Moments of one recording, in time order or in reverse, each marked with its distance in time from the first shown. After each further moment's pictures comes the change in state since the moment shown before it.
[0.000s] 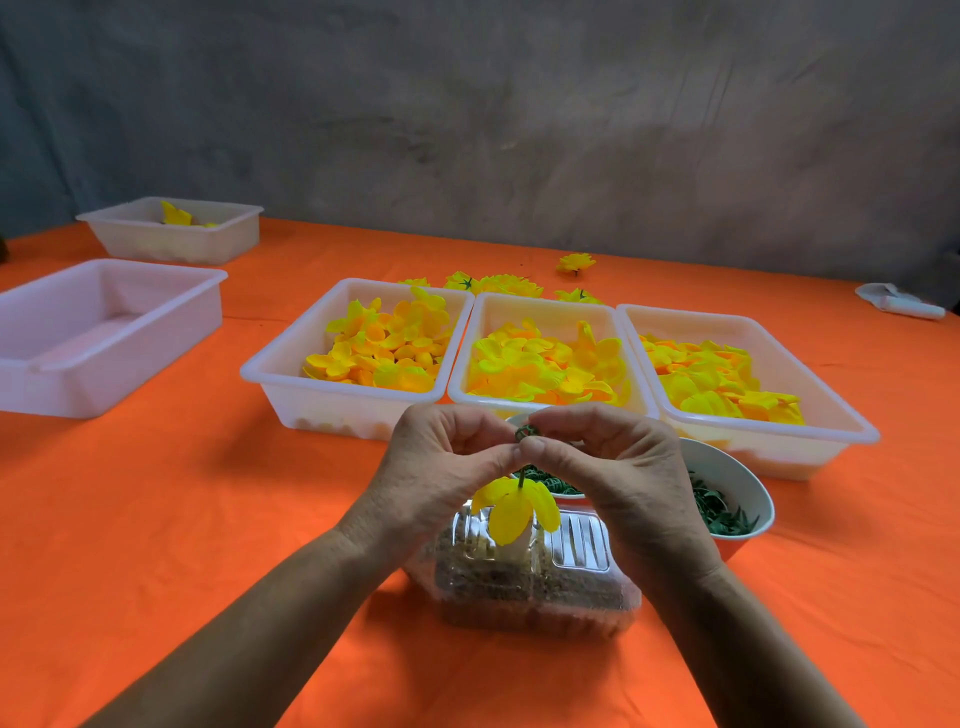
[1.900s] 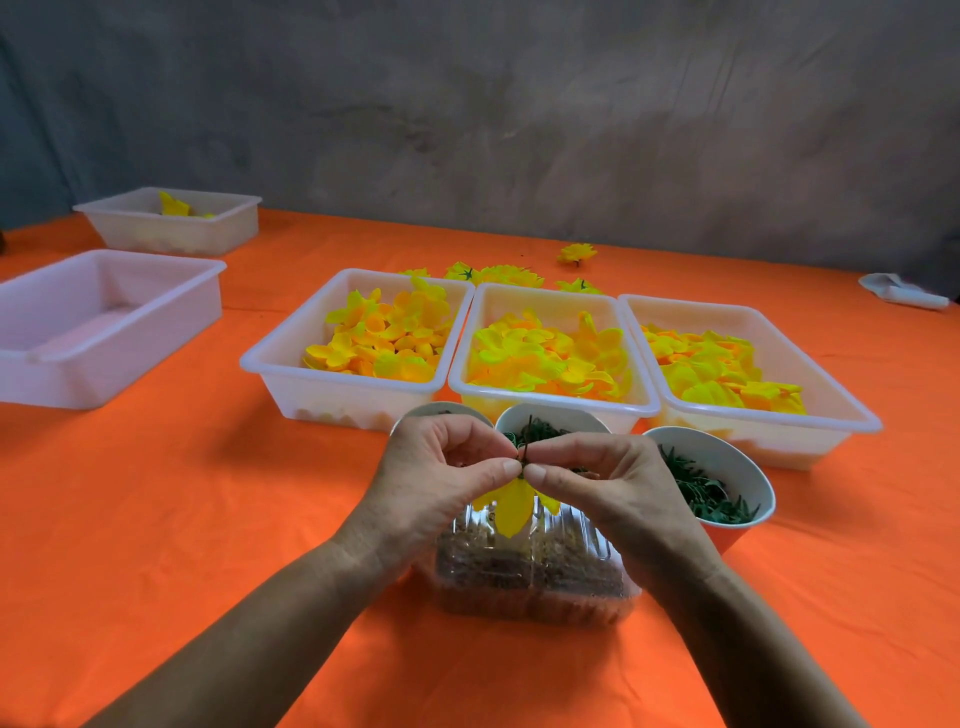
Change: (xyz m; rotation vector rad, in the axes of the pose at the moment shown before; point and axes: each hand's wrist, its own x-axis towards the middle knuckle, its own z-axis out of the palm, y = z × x) left_hand -0.009 -0.013 -0.003 0.089 0.036 -0.065; right_hand -0.006 0.012 -0.009 -0.084 -0.117 0.124
